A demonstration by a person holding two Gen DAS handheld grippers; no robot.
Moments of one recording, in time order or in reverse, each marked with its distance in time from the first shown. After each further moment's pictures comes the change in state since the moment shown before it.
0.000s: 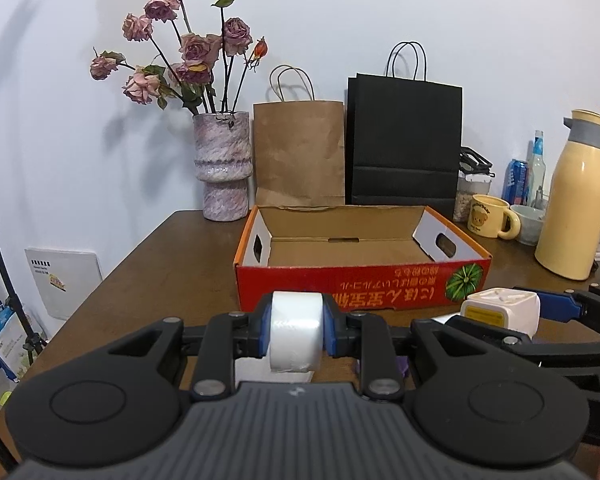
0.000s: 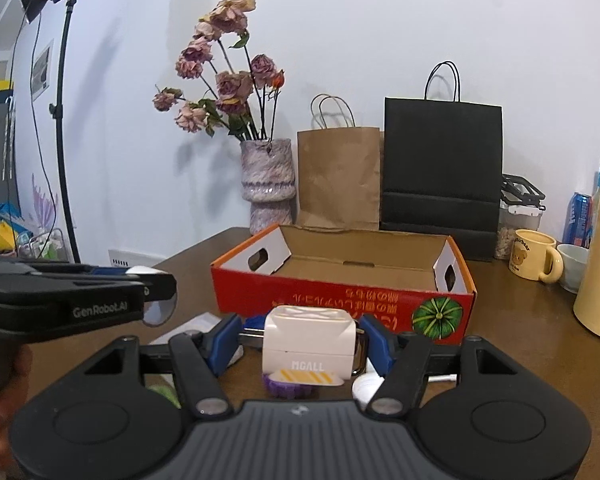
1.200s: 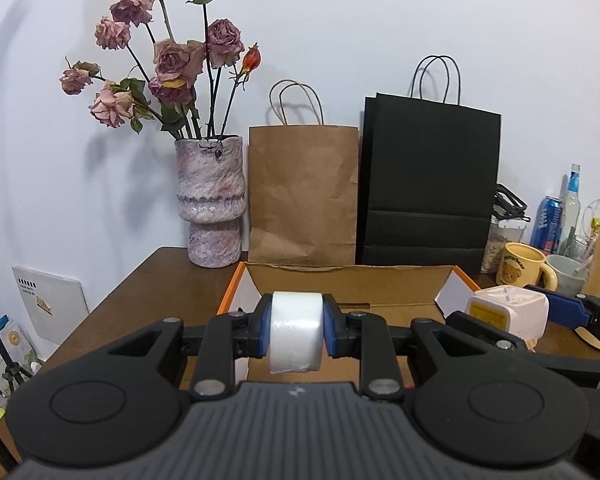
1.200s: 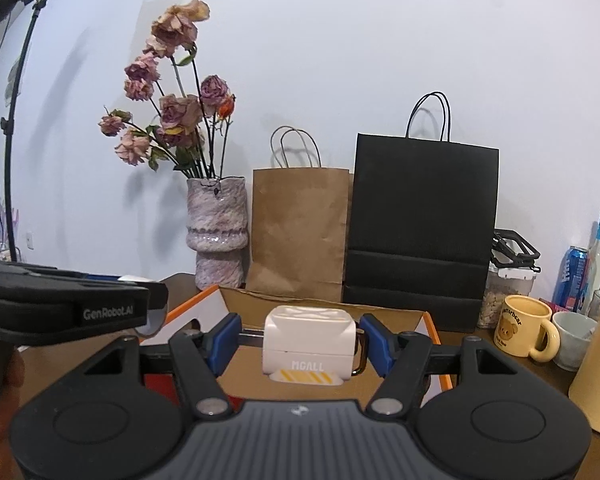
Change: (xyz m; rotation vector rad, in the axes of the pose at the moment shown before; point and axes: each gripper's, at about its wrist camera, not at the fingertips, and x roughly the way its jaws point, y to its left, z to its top) left arm 0.112 -0.014 0.075 -0.038 -0.038 0.034; right arm 0.102 -0.041 0.068 -0.048 -0.094 -0.099
